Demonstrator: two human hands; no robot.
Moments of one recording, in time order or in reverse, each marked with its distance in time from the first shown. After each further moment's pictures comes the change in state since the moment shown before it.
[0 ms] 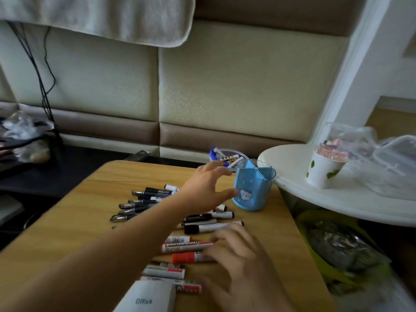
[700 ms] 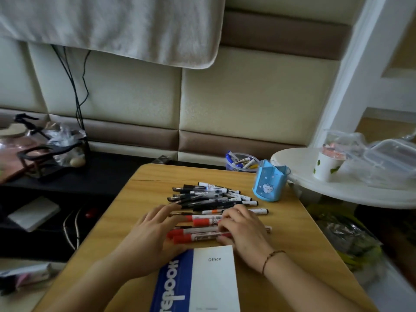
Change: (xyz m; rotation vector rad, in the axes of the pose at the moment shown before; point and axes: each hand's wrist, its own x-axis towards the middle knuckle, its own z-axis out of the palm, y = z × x) left_hand -0.214 -0.081 -0.093 0.237 -0.178 -0.082; right_hand 0.039 -0.059 0.034 -0.215 -0.152 0.072
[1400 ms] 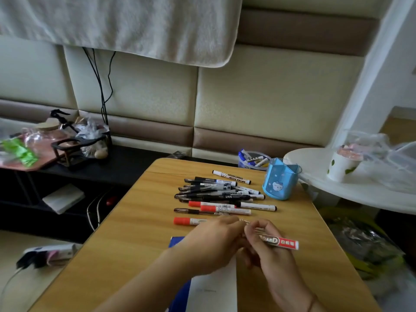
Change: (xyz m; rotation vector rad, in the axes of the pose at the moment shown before) left_hand 0.019 0.095 0.021 -0.113 0.158 0.420; right_hand -0.068 -0.036 -0.034 1.541 0.260 0.512
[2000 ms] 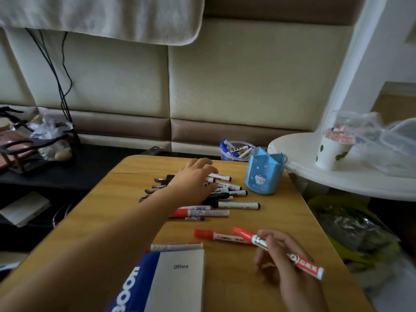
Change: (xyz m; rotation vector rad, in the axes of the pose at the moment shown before) left_hand 0.131 -0.107 0.025 0.202 -0.079 -0.333; right_hand 0.018 0.010 -0.066 -0.194 0.228 -0.022
